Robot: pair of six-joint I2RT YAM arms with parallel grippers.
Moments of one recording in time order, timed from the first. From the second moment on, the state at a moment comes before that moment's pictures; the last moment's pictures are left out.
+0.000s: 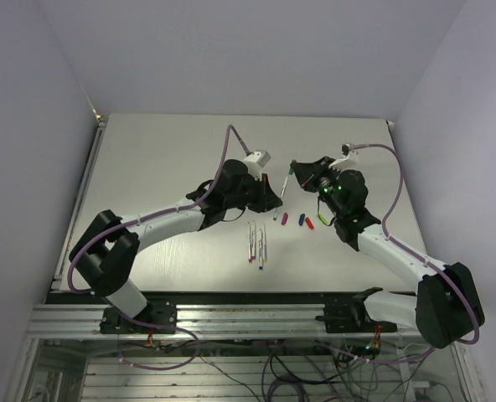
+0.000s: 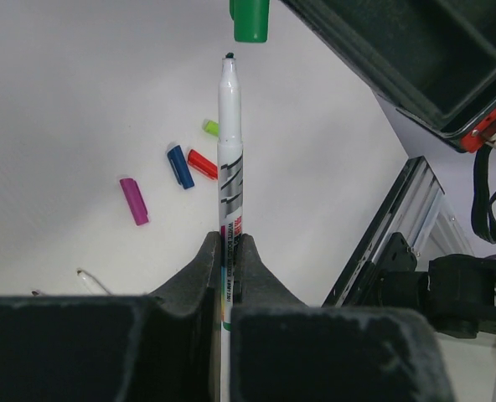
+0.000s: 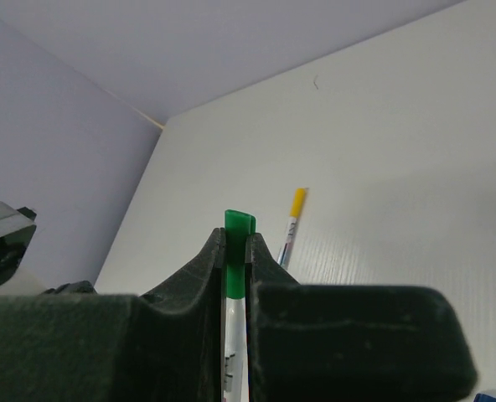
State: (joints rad) left arm -0.80 1.60 1.02 0.20 0.28 -0.55; right arm 0.42 1.19 0.63 0.50 0.02 0.67
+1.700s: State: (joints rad) left arm -0.81 1.59 0.99 0.29 0.22 -0.62; right arm 0.42 1.19 0.61 0.50 -0.11 0.71
